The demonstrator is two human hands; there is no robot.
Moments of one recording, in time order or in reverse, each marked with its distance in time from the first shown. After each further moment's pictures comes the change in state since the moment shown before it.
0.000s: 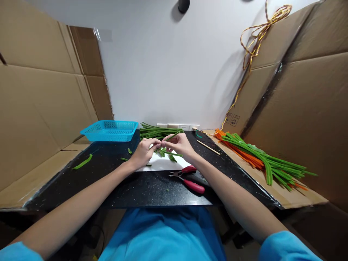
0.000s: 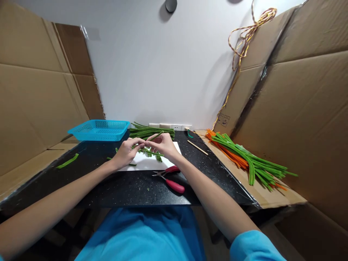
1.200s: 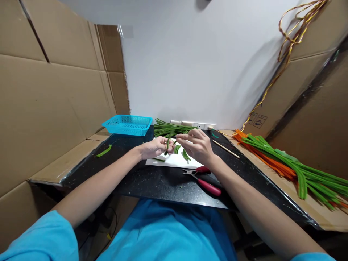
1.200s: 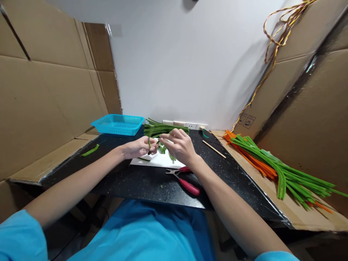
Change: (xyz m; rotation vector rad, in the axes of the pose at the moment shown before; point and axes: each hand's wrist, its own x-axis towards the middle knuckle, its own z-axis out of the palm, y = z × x) left_hand 0.010 -0.001 -0.017 -1.047 -0.448 -0.534; right_hand -0.011 -0.004 -0.013 -1.211 0.050 -0.974
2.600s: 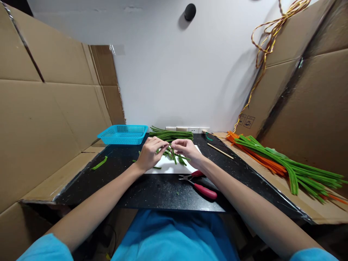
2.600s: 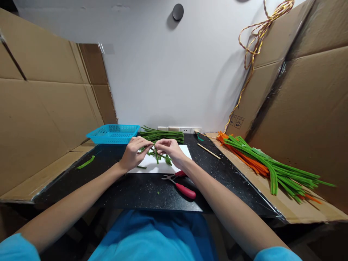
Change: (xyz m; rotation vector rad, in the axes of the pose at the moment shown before) left_hand -0.007 -0.007 0.007 1.418 0.521 0.844; right_hand 0.013 -0.015 0.016 1.479 0.005 1.144
